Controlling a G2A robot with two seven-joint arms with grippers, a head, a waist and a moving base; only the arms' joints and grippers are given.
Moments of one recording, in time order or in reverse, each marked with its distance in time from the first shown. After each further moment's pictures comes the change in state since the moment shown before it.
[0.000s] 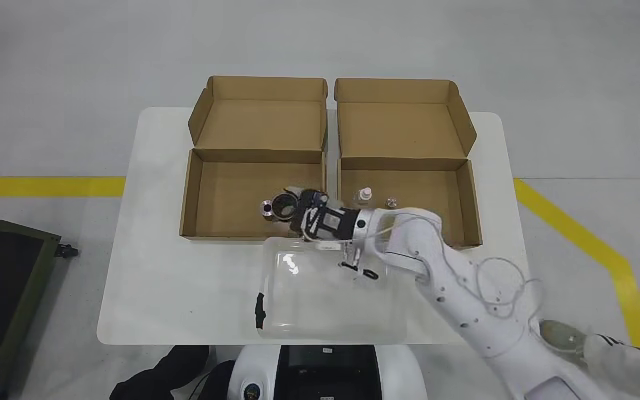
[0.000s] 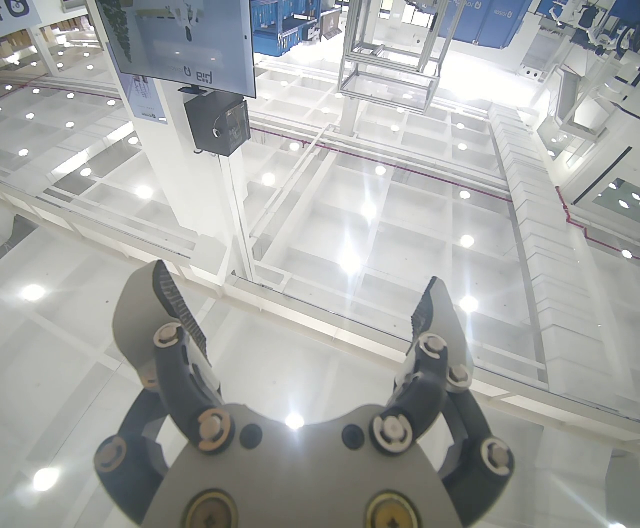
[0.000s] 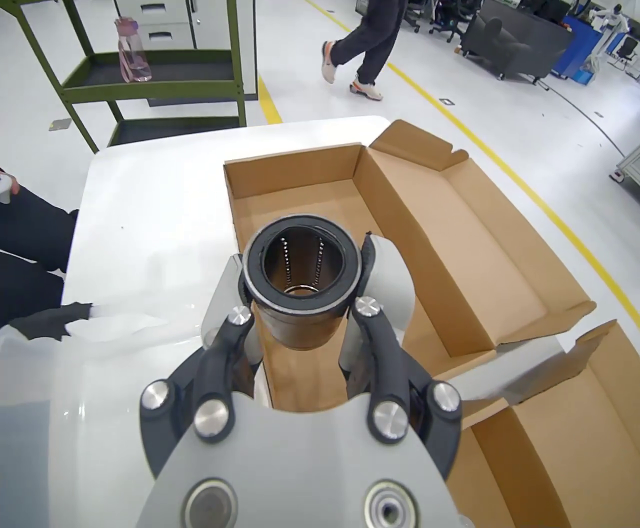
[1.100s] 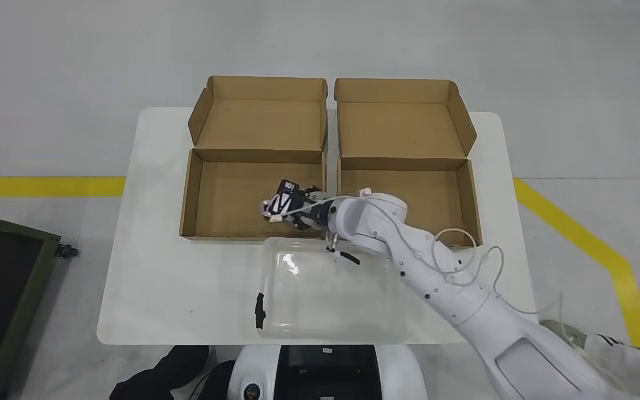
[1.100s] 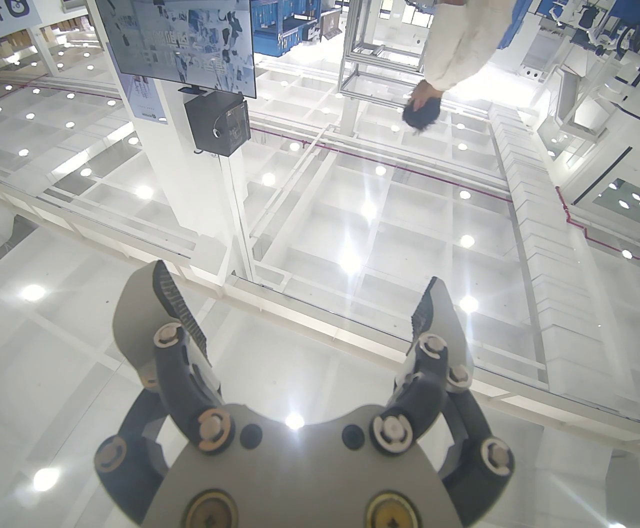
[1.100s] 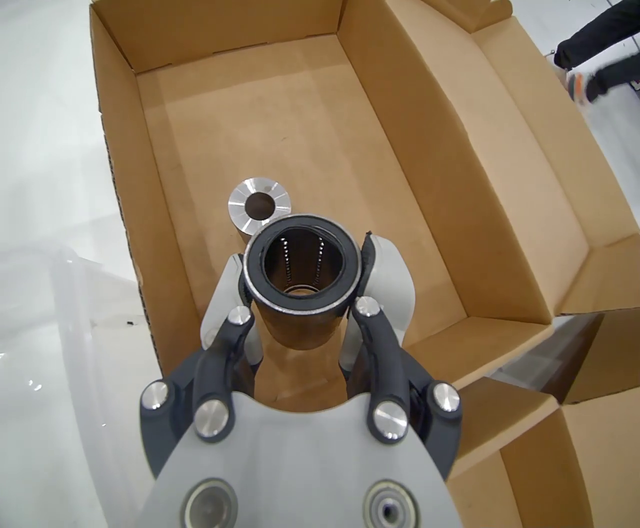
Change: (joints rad) left arm 0.000 0.000 0.000 0.000 0.000 0.000 0.000; right arm 0.178 -0.112 -0.163 0.293 -0.031 0.110 0.161
